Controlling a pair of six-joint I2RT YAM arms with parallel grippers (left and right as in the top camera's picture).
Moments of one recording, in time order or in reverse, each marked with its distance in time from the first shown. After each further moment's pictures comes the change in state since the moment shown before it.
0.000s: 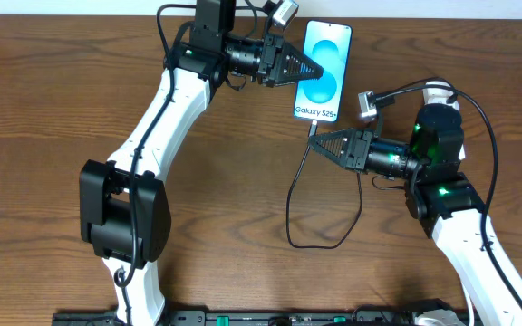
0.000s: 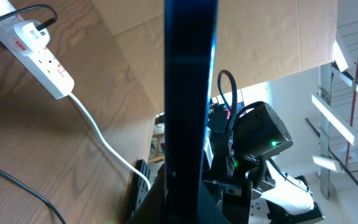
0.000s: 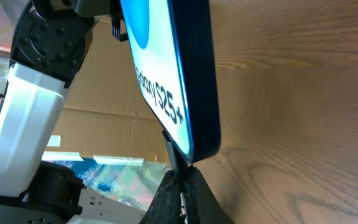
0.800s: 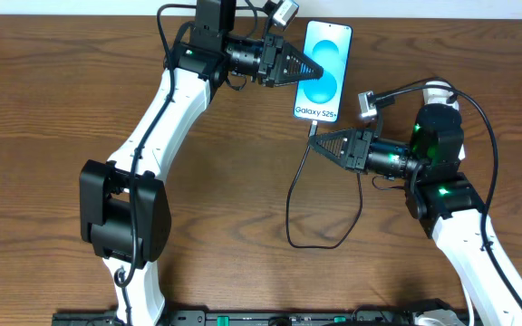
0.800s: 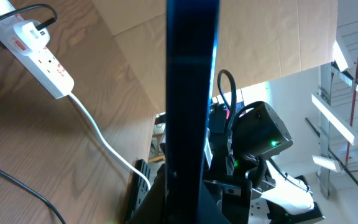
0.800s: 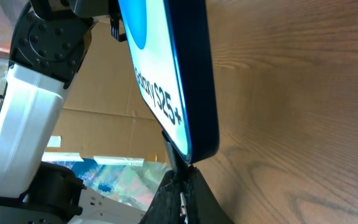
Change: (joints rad) left arm -0.001 0.000 0.000 0.000 0.000 0.000; right arm 0.000 0.000 0.000 -0.005 0.001 0.002
